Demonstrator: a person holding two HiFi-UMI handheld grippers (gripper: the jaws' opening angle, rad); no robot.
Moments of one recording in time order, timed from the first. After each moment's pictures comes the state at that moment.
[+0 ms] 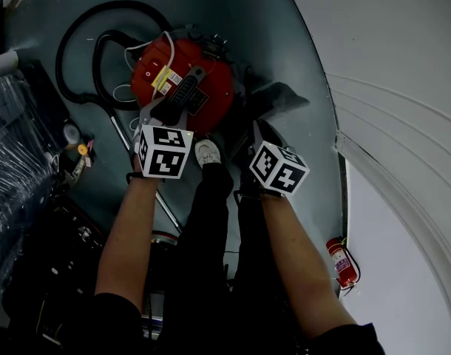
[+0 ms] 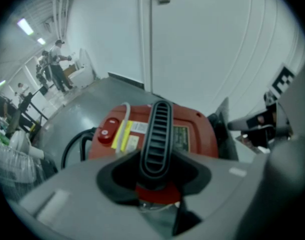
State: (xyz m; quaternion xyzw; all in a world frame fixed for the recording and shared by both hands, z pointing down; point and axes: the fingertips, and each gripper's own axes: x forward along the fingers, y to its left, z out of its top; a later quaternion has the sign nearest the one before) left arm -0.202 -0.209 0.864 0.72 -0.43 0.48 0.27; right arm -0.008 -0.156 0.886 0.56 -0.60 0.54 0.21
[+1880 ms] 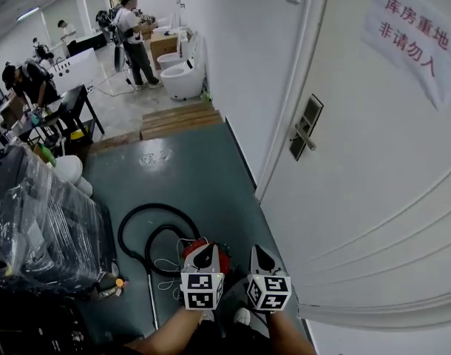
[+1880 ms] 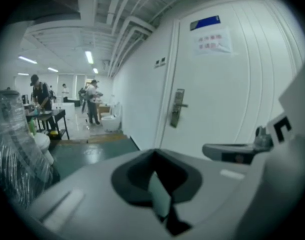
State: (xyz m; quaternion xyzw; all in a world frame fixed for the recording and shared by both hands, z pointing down) left arm -0.143 -0.222 0.296 0.75 -0.62 0.13 0.18; right arm -0.021 -0.236 0.309 0.53 -0.82 0.18 0.10
